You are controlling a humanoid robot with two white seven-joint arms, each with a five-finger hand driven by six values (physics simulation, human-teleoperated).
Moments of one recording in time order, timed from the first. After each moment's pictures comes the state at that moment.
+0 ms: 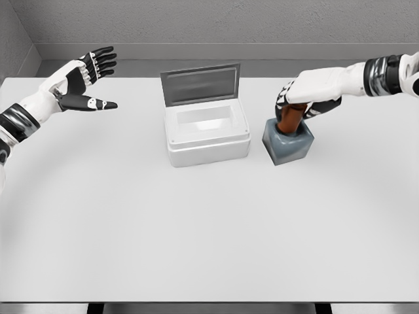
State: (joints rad) left arm -0.63 0.54 -0.39 -1.01 0.60 -0.20 -0.61; right arm -1.21 -0.77 1.18 -1.24 0.21 -0.61 0.61
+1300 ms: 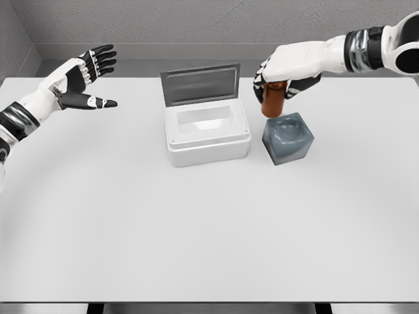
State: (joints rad) left arm -0.63 0.54 -0.39 -1.01 0.60 -0.20 -0.61; right arm -1.30 -0.68 1.18 -1.24 0.21 -0.61 0.61
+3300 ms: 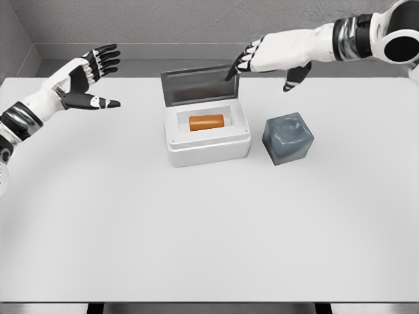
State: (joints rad) left arm -0.63 0.53 -0.39 -1.03 0.60 -0.20 -0.61; right arm -1.33 -0.70 1.16 -1.26 0.20 -0.61 0.61
